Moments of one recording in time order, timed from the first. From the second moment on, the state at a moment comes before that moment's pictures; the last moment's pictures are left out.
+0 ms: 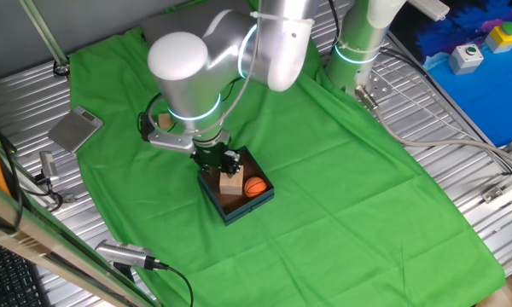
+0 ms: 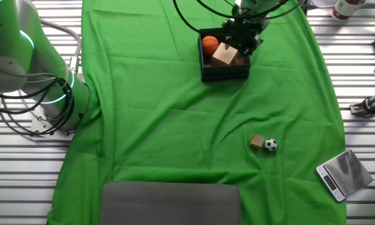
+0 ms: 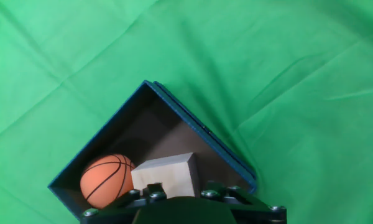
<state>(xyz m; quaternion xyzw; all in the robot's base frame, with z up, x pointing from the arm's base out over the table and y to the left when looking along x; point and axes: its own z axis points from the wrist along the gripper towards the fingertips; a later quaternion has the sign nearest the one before) 0.496 0.148 0.083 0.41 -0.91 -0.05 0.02</state>
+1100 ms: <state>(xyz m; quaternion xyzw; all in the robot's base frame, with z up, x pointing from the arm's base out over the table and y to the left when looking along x) 0.485 0.152 0.066 0.42 -0.91 -0.05 0.01</state>
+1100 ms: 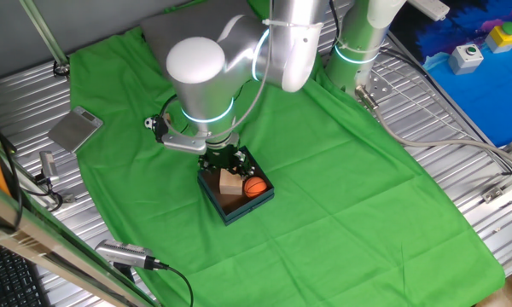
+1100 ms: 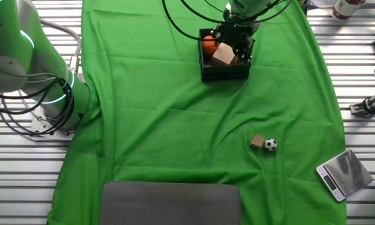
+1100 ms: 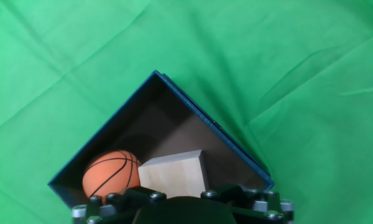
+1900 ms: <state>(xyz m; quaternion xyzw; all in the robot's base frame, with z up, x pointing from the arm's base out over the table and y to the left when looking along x) 0.486 0.153 0.052 0.41 -0.91 -0.04 0.00</state>
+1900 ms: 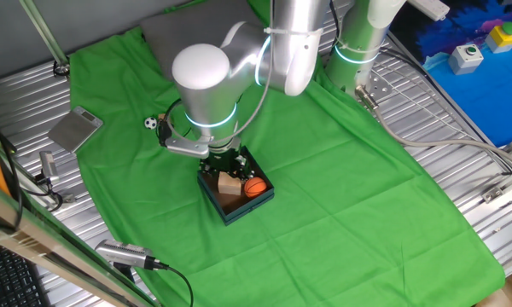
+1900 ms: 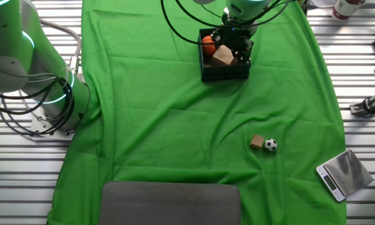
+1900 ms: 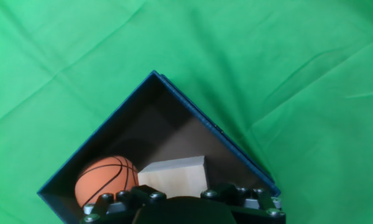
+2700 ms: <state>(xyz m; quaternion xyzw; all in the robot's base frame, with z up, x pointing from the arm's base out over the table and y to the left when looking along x) 0.485 0.157 0.096 0.37 -0.93 -0.05 0.04</state>
